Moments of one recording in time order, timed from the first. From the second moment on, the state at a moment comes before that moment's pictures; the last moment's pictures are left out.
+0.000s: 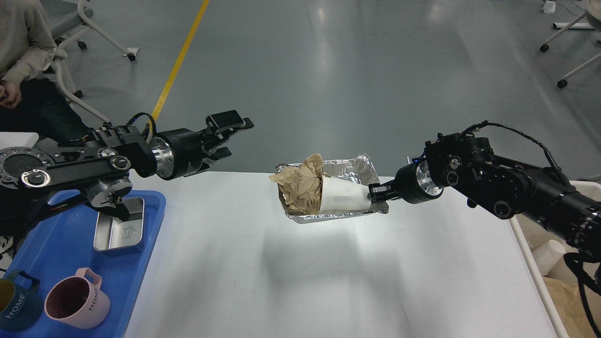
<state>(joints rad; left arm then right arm) -1.24 0.65 0.11 -1.36 0.24 0.02 -0.06 1.03 -0.34 0.28 0.86 -1.31 0.70 0.09</state>
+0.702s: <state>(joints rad) -0.42 0.52 -0.95 -1.36 0.10 0.02 -0.14 0.87 -0.75 0.39 0.88 -1.01 0.61 0.09</state>
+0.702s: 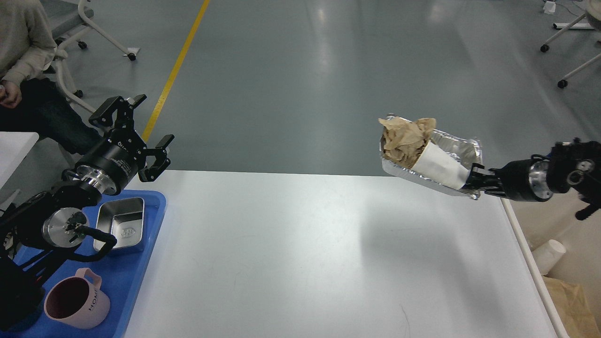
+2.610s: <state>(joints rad) -0.36 0.26 -1.18 -1.03 0.12 -0.04 -0.14 0.71 -0.57 0.54 0.32 -0.29 0.17 0.10</state>
